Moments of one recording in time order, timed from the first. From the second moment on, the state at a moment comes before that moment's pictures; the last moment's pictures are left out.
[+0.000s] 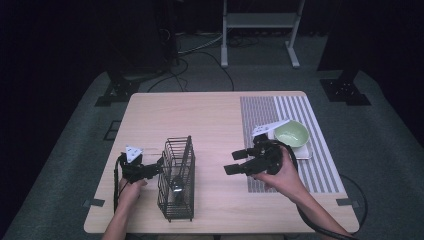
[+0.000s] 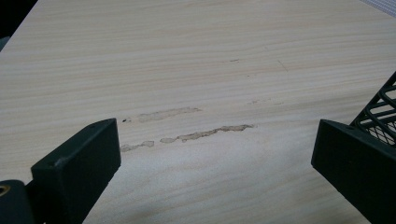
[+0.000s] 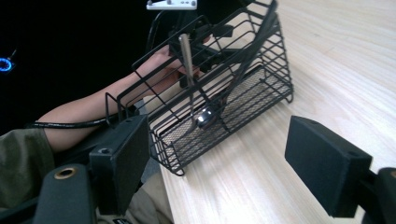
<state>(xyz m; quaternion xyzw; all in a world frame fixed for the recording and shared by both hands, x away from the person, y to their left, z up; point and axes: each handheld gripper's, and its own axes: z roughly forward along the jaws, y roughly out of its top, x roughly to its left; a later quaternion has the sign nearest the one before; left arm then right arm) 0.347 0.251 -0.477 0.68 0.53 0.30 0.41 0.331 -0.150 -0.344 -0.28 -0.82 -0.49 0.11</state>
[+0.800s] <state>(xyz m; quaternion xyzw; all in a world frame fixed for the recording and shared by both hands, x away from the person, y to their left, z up) 0.347 0.251 -0.477 0.68 0.53 0.30 0.41 0.336 -0.096 -0.327 -0.25 -0.84 -0.46 0.12</state>
